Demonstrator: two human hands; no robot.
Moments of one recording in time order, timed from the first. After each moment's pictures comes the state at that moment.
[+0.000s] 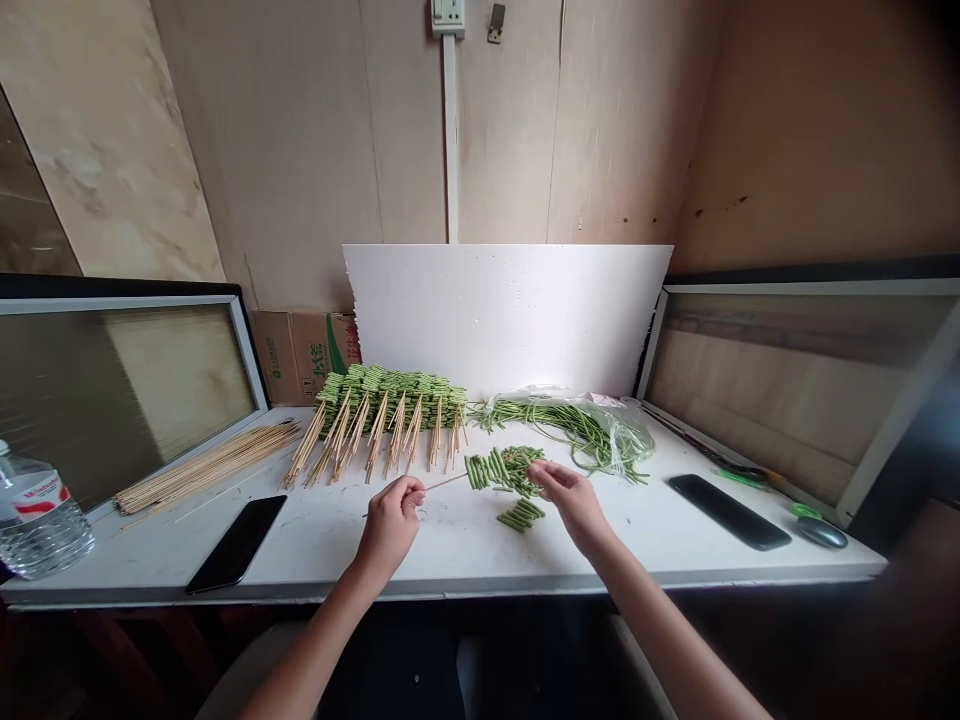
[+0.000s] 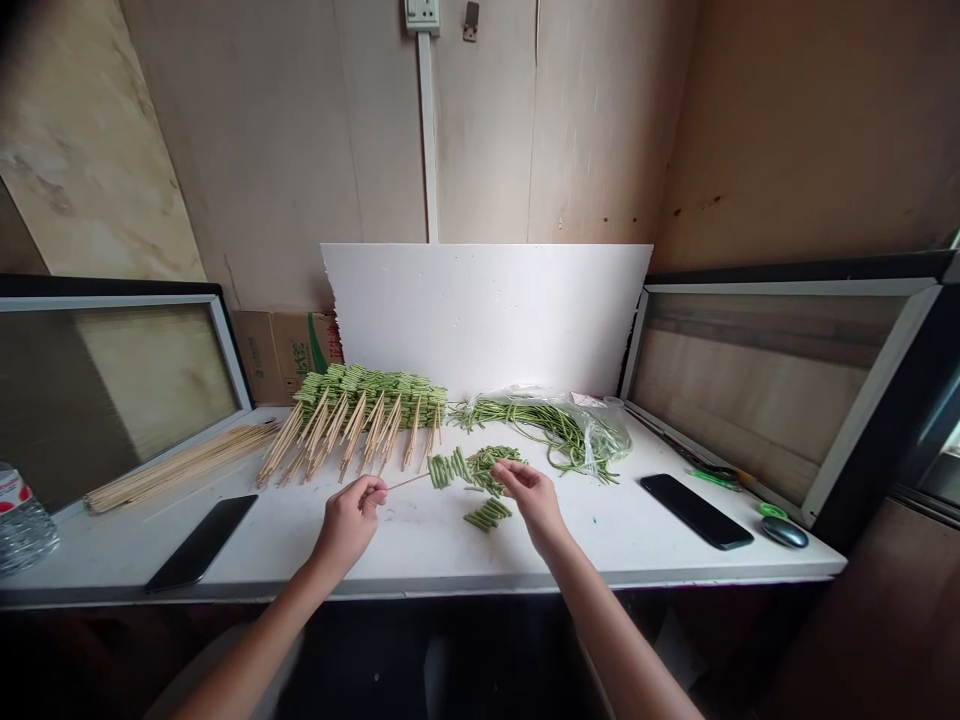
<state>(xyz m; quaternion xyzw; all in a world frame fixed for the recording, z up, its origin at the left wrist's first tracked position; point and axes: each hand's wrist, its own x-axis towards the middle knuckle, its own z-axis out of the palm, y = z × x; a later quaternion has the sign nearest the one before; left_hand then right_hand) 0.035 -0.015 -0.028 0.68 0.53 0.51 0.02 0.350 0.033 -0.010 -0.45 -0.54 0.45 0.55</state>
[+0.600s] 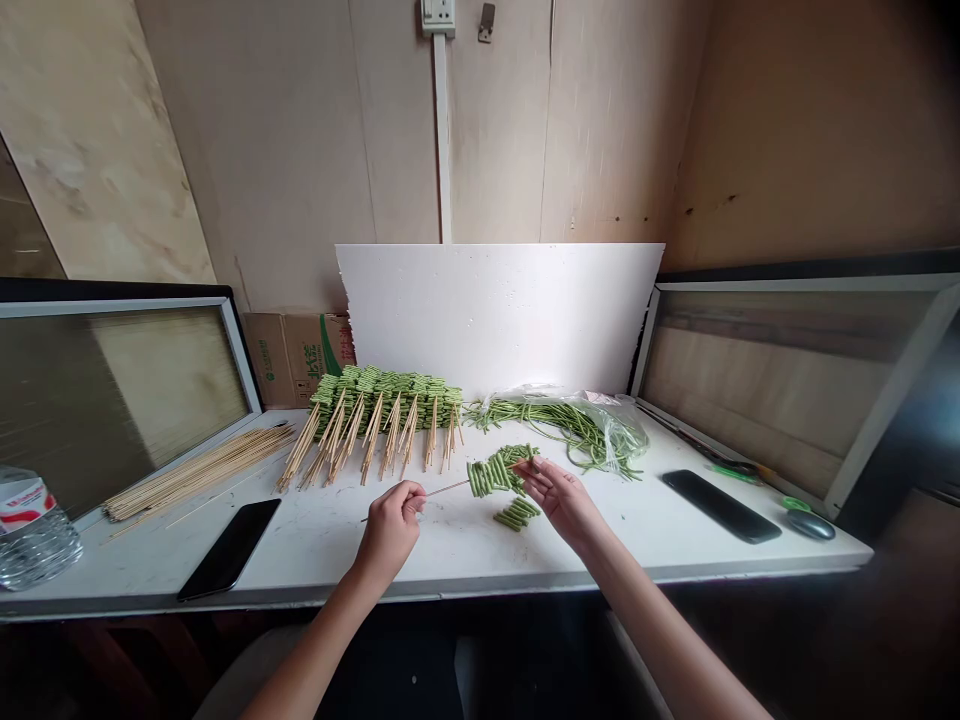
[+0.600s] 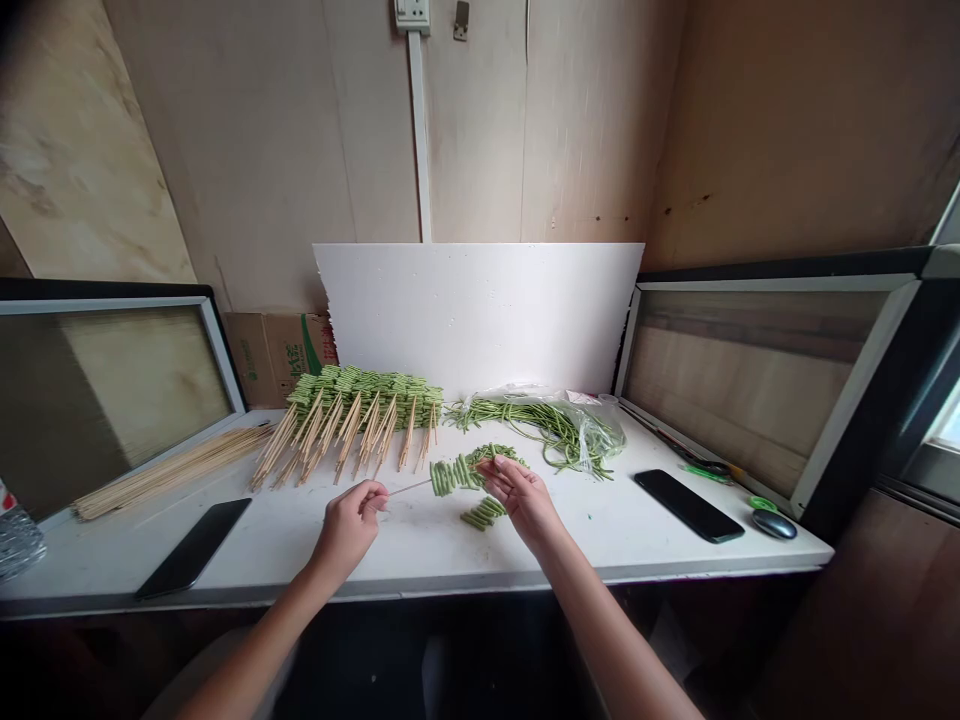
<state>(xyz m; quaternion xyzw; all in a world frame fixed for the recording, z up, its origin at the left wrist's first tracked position) 0.043 -0.021 -0.027 0.69 0.52 0.50 0.03 0.343 0.021 0.004 -0.31 -0.41 0.63 0.59</state>
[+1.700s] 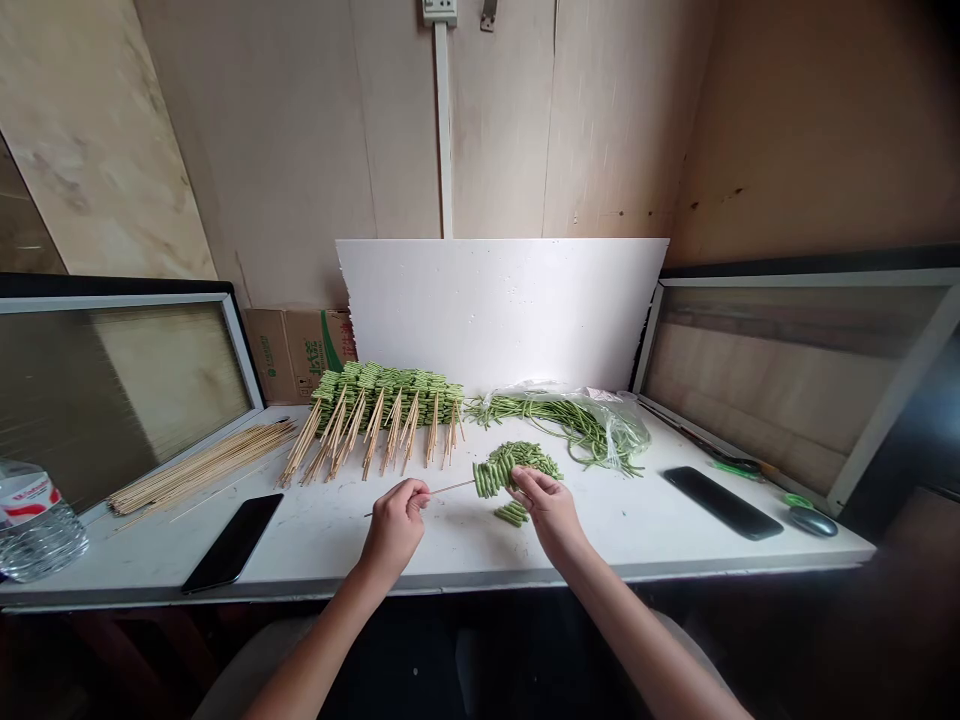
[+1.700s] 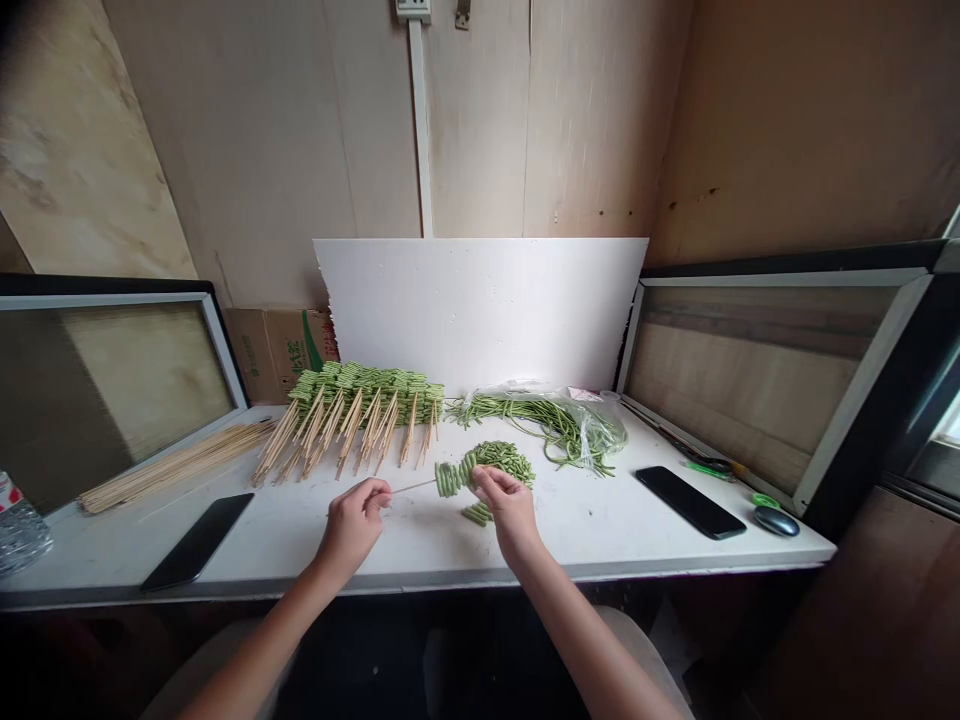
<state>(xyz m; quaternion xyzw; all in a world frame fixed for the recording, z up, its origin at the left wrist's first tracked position) 0.049 -0.023 -0.028 0.70 0.51 0.51 0.00 0.303 0.009 -0.016 -0.36 -0.39 0.55 0.65</state>
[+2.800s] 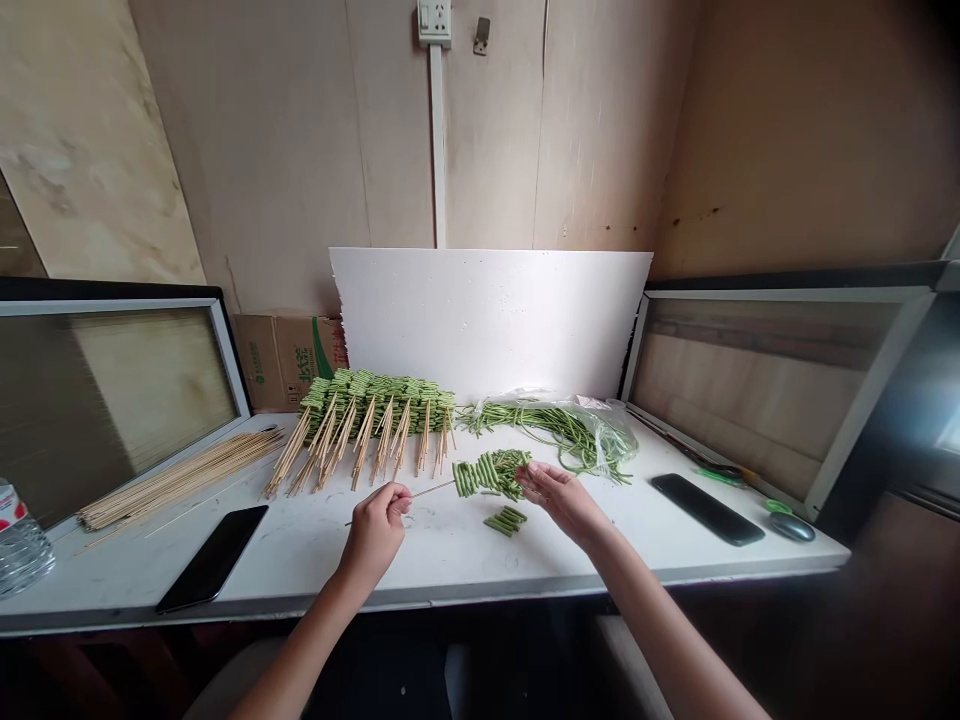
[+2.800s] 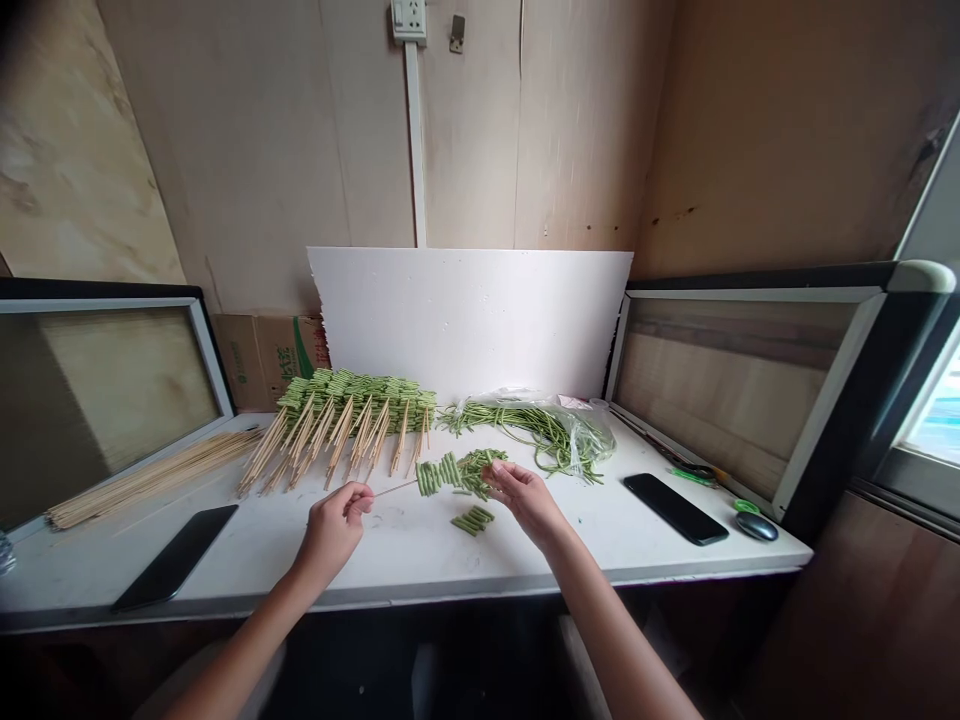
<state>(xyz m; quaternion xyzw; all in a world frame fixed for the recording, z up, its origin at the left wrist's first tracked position) 0.033 -0.015 -0.030 0.68 0.54 0.50 0.02 0.370 0.034 0.001 -0.37 -0.51 0.58 0.52</state>
